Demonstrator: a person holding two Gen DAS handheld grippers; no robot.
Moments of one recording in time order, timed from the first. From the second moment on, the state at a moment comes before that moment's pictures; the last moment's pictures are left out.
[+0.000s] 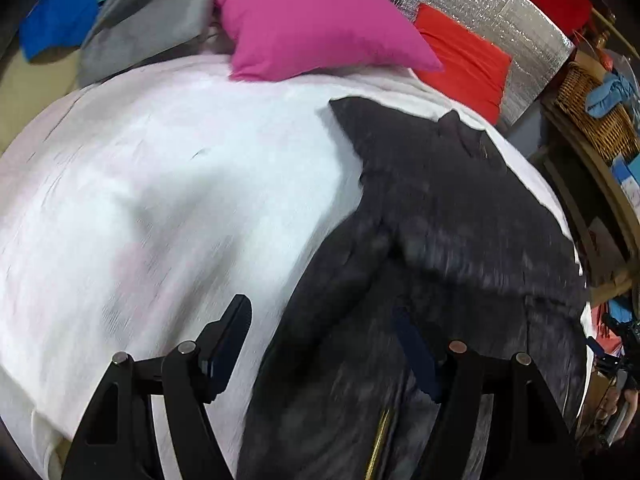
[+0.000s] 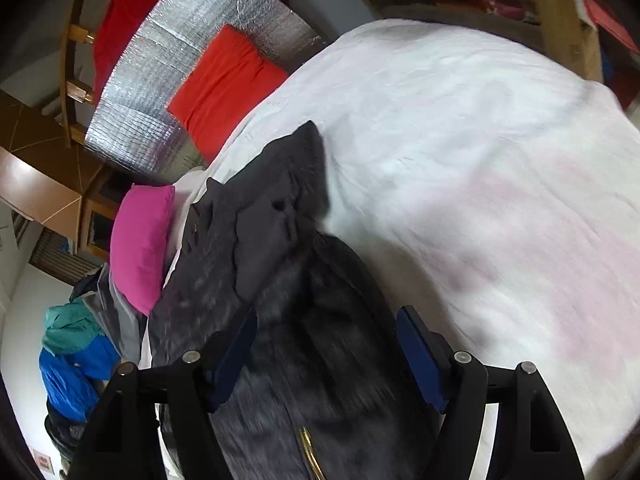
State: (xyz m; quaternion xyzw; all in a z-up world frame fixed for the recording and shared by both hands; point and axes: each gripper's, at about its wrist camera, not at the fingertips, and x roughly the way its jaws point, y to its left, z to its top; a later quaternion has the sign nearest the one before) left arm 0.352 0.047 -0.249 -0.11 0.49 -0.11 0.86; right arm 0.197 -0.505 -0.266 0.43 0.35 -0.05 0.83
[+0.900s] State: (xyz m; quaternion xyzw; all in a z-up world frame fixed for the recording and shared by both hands) left arm 0.349 0.070 -0.250 -0.09 0.51 -0.10 0.85; right arm 0.226 -0.471 -0.258 0.37 0.37 -0.05 0.85
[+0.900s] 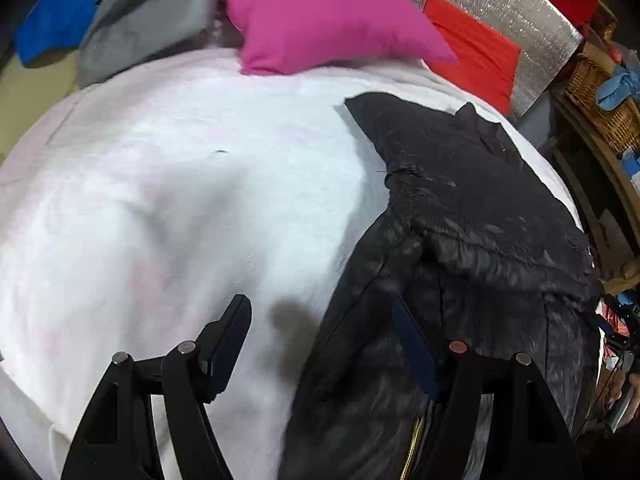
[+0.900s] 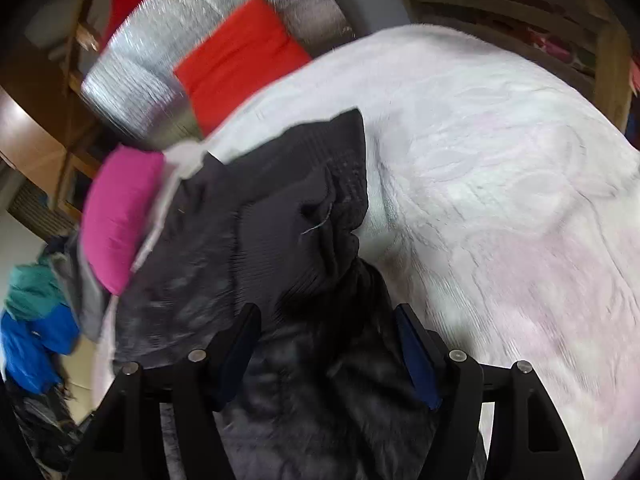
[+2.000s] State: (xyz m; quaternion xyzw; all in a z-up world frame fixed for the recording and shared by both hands) left arm 0.174 0.065 -0.324 -0.03 0.61 -0.09 0.79; right arm 0.058 -0.396 -0.357 0.18 0.52 0.08 0.83
